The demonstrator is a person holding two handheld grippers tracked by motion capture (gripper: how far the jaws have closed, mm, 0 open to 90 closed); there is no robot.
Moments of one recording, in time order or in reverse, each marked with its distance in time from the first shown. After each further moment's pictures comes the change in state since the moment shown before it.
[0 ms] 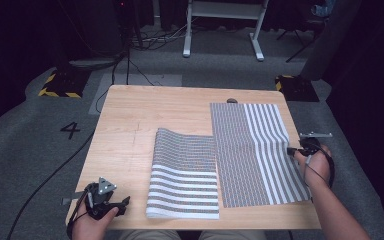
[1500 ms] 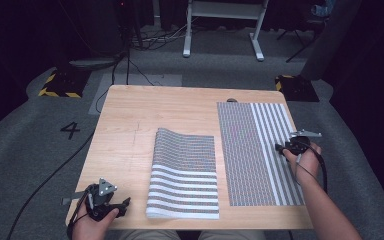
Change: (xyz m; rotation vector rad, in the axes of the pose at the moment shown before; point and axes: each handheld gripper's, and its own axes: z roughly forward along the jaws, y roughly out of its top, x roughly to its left) left arm -0.001 -0.004 -0.004 0.006 0.005 0.002; right arm 0.018 0.006 0.027 -0.100 -0.028 -0.047
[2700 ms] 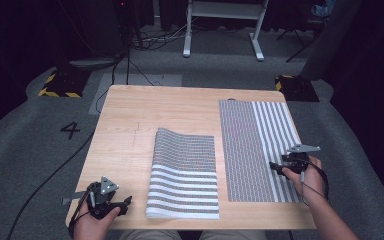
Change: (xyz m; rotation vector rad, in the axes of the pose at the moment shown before) left arm -0.002 0.007 0.000 -0.008 -0.004 0.018; right arm 0.027 -0.032 -0.034 0.042 0.180 -0.184
